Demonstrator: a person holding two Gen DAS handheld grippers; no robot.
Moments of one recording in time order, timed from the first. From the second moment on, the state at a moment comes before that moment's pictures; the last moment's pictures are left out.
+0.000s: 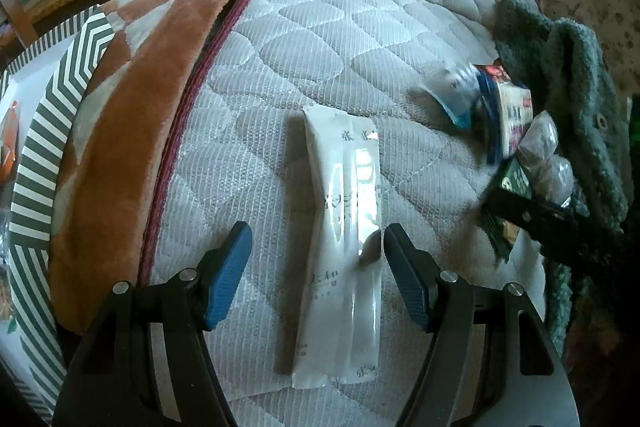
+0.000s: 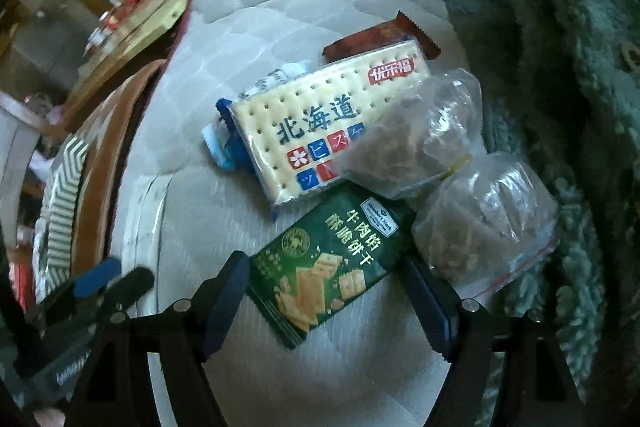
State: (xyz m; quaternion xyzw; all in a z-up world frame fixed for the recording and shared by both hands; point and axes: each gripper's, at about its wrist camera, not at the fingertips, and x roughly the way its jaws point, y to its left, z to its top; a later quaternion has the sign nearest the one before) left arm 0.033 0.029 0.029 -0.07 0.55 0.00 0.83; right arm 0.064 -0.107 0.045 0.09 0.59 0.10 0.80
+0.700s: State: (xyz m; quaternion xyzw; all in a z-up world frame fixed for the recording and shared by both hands) left arm 0.040 0.022 0.022 -0.06 0.56 0.02 0.83; right arm 0.056 -0.110 0.043 0.00 0.57 0.14 0.81
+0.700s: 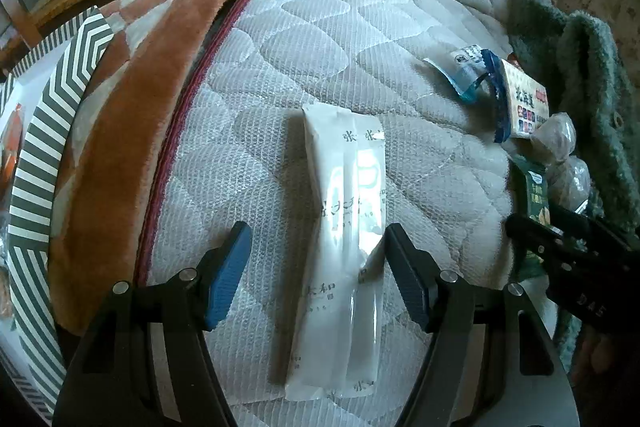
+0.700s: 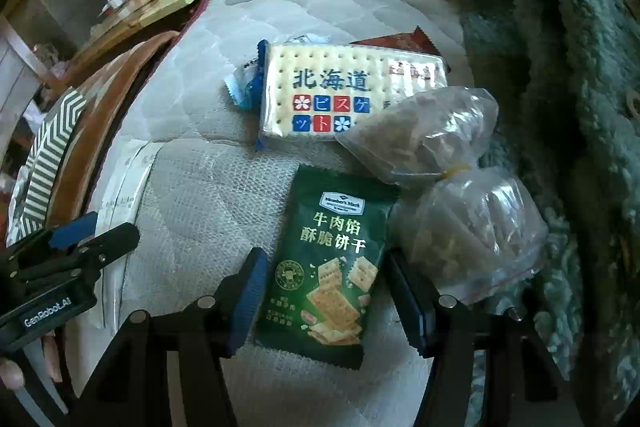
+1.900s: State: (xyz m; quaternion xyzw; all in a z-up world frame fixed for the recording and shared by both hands) left arm -0.038 0.071 0.092 -0.06 0.50 0.04 0.87; right arm -0.021 -0.044 0.105 -0.06 0.53 0.23 0.81
